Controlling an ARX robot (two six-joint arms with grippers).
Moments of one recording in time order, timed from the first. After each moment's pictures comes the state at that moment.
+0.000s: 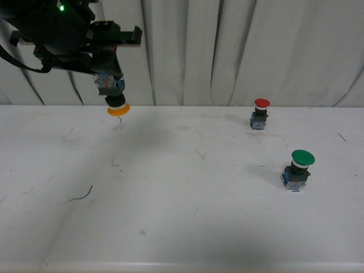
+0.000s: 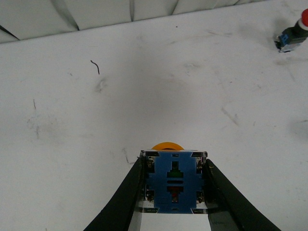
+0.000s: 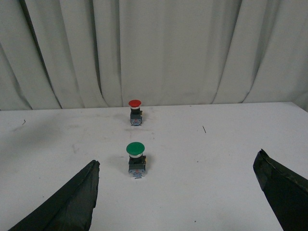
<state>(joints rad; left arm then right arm) -0.22 1.82 1.38 -0.28 0.00 -0.01 0.00 0.00 0.01 0.00 0.00 -0.01</state>
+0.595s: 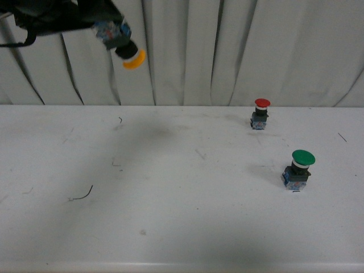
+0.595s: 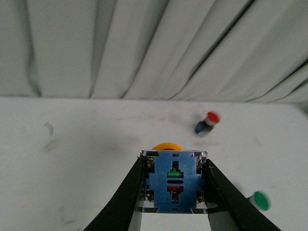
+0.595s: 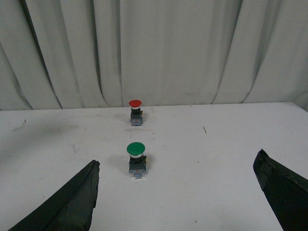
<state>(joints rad) -0.23 1.60 1.10 0.19 0.16 -0.27 0.00 0.00 0.01 0.00 0.00 -0.01</state>
